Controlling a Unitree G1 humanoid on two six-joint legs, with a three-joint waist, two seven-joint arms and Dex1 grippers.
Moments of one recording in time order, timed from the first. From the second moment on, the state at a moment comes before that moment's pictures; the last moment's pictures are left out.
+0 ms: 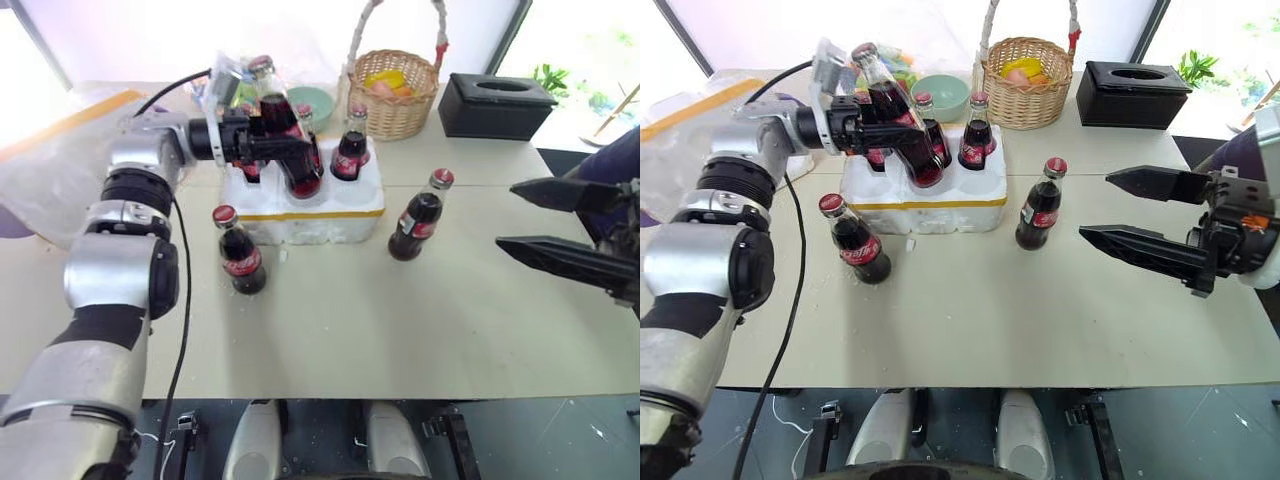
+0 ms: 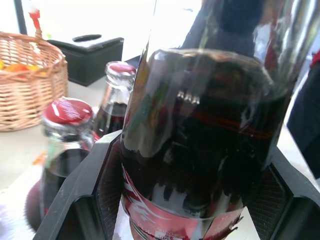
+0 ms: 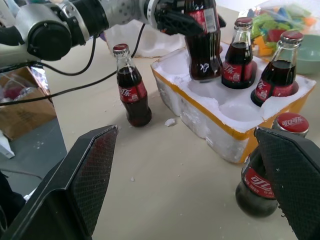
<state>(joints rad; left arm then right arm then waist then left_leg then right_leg) -1.37 0.45 0.02 1.18 -0.23 0.18 -1.47 -0.16 -1.17 -0.84 -0.53 1.40 1.11 0.77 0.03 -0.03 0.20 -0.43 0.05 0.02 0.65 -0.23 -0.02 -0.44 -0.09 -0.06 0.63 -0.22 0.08</state>
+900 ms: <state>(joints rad) -1.20 0.76 0.14 0.78 -0.28 0.38 -1.51 -0.23 -1.15 -0.58 -0.48 1.34 0.98 0.78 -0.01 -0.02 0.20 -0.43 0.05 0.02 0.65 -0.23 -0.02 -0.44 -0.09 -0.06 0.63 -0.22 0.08</state>
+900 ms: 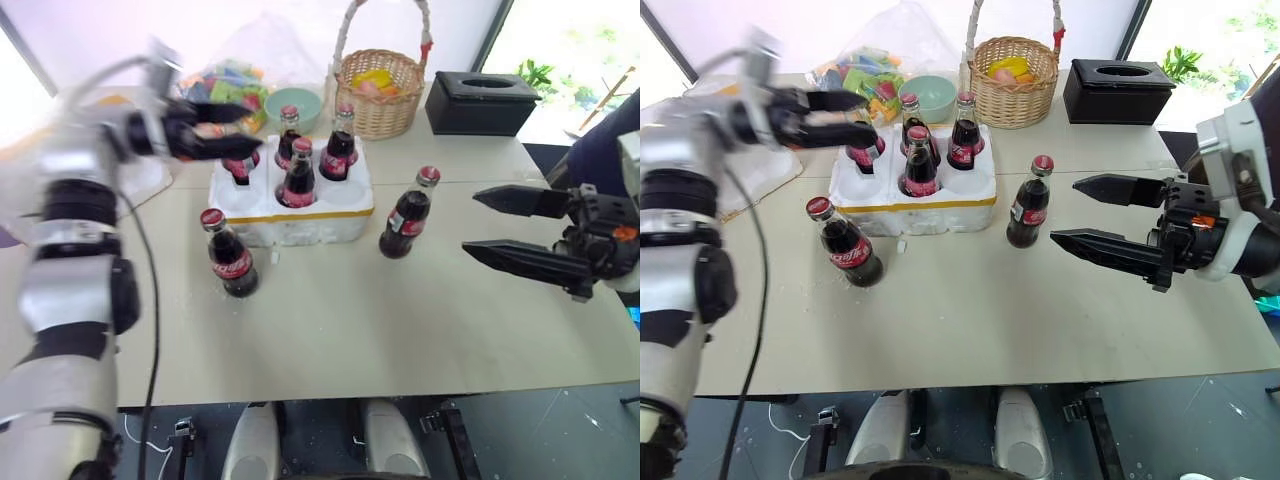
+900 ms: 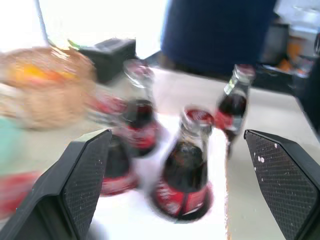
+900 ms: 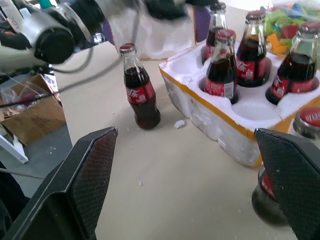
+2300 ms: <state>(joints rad) -0.17 0.58 0.15 -0.30 -0.42 0.49 -0.80 -0.29 -1.11 -0.46 -0.45 1.27 0.96 0.81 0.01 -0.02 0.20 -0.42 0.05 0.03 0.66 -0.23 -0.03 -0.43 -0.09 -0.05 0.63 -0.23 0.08</state>
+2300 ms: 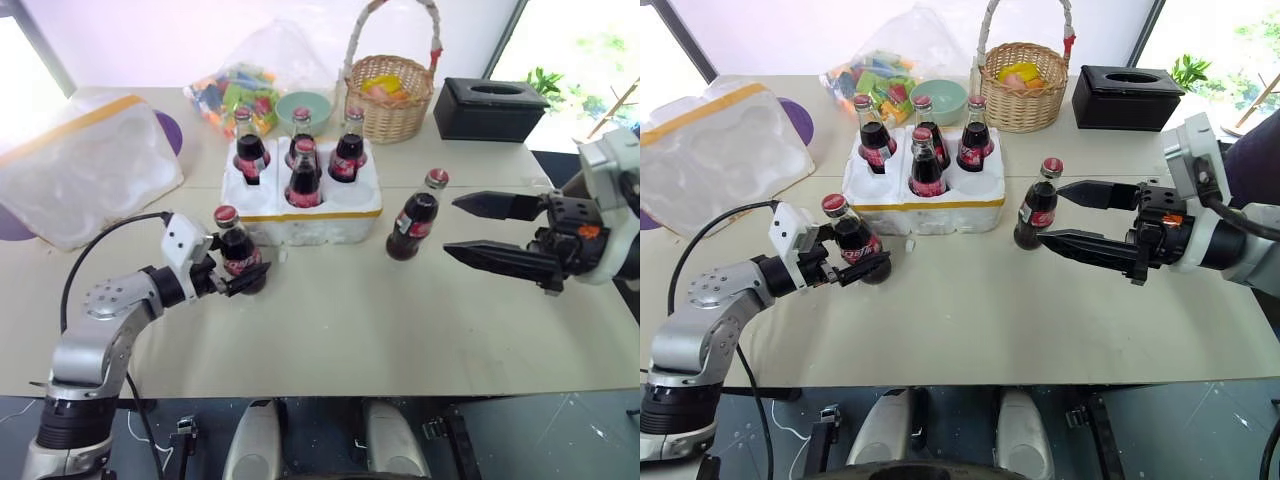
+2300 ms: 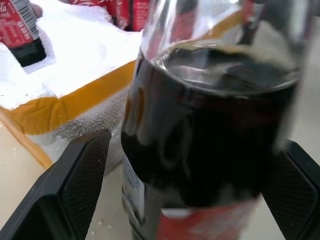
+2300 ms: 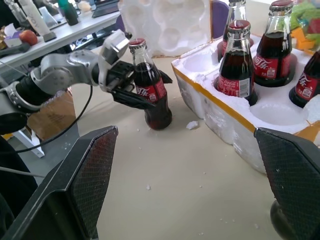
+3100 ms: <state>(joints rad) -0.69 0.71 0.28 0.20 -0.71 0.64 -0.90 -0.33 -1.07 -0.43 -0.43 1.27 0.96 0.75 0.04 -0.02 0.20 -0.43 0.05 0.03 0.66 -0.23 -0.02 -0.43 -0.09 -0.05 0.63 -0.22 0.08</state>
